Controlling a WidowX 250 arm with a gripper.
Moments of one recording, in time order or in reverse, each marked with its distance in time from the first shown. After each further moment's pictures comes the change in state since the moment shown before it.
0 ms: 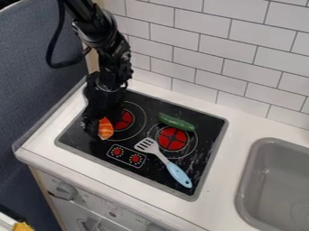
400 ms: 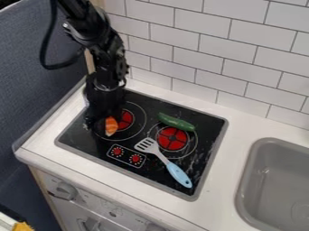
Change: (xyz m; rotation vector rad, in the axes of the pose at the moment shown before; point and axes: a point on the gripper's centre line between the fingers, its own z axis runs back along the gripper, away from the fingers) arm -0.003 -0.002 0.009 -0.077 0.088 0.024
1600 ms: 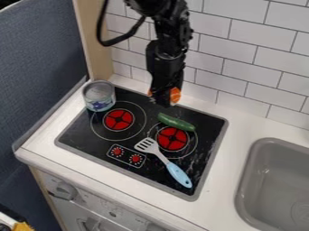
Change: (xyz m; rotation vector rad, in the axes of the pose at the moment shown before) arm -0.074 -0.090 0.060 -0.175 0.050 0.096
